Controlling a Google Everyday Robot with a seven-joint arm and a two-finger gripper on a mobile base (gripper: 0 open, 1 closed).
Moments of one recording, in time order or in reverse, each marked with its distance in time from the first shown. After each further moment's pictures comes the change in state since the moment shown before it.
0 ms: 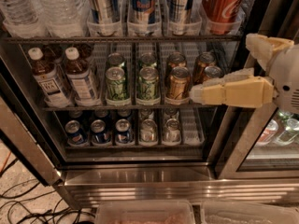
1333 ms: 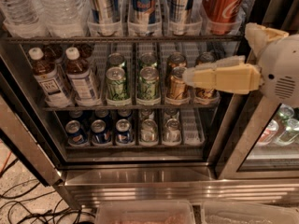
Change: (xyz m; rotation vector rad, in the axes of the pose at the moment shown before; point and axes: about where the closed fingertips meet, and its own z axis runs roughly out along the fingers) arm -0.014 -0.018 0.016 0.095 -0.074 0.009
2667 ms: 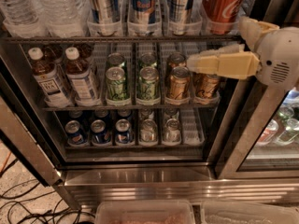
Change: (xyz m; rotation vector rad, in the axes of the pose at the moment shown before) arm -0.001 -0.028 0.022 -0.088 -0.101 0.041
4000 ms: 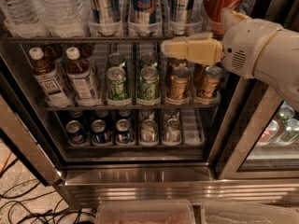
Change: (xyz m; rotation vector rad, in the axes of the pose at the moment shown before) arm -0.009 -0.005 0.054 0.107 -0.033 -0.009
